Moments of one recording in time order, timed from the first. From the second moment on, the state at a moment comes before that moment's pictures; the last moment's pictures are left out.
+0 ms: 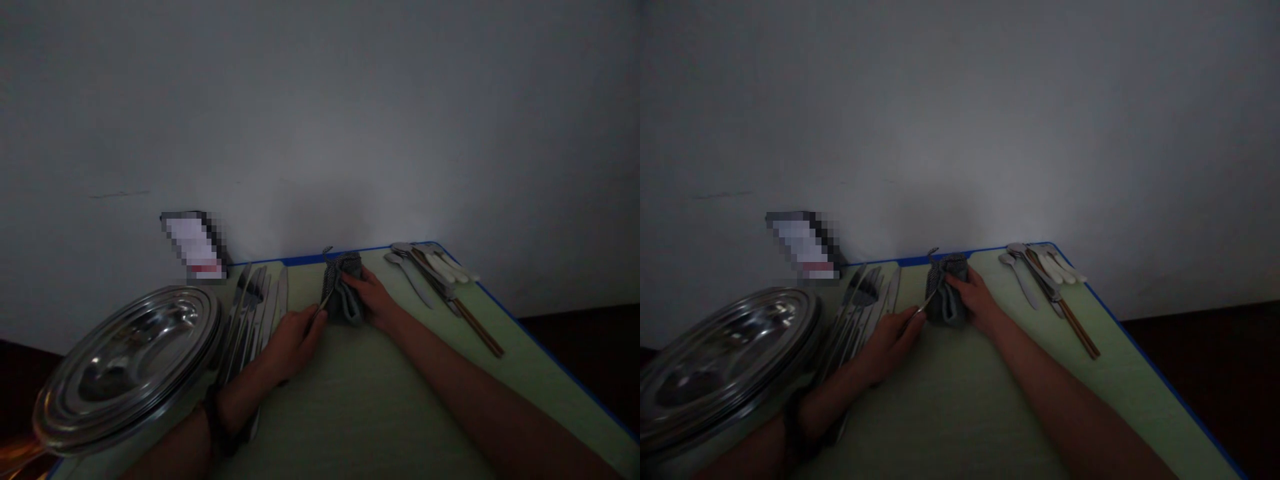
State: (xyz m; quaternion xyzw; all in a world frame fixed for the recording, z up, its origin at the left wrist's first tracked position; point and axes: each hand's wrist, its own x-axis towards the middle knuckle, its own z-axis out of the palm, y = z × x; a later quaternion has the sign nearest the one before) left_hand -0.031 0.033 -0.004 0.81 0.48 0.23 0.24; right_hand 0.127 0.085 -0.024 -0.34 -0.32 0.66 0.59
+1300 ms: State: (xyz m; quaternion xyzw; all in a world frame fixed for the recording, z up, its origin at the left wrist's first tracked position) left_hand -0.032 0.033 -0.003 0.82 0.46 0.21 0.28; right_hand 0.126 0.087 -0.027 -0.31 -0.30 0.67 0.60
